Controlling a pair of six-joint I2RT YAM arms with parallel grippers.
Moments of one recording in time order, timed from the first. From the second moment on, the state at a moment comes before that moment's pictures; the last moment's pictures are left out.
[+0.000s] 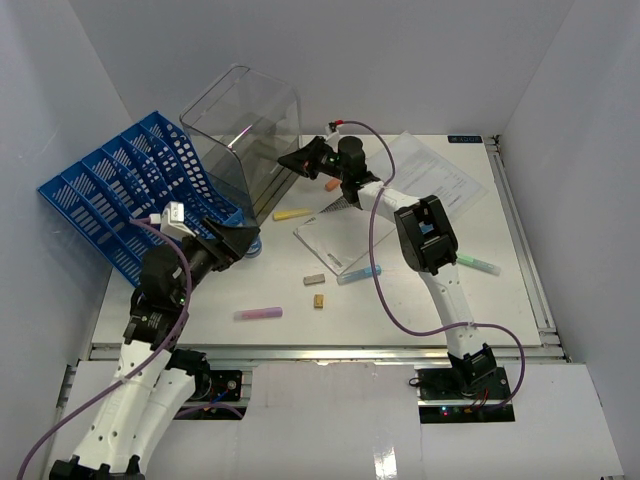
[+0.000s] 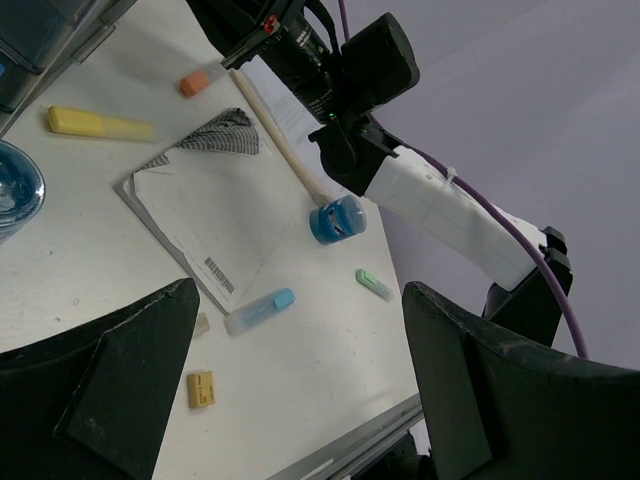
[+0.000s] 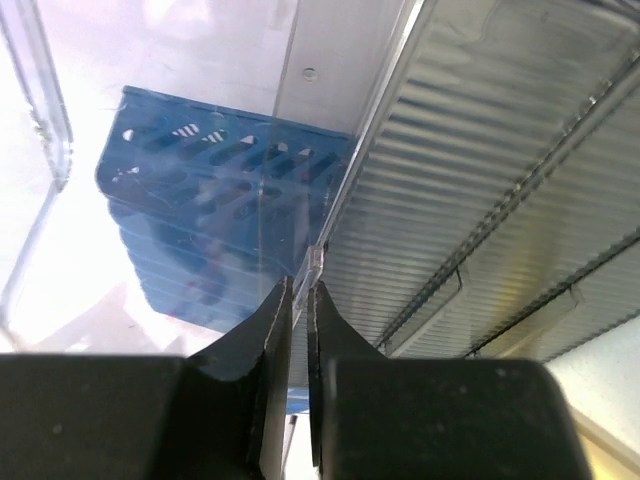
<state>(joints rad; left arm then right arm) -0.23 0.56 0.60 -0.13 0.25 -0.87 0.53 2.49 1.94 0.58 -0.58 1.29</state>
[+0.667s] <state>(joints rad) -0.24 0.95 0.78 0.01 0.23 -0.78 0.43 2.13 1.59 0.69 -0.62 1.34</state>
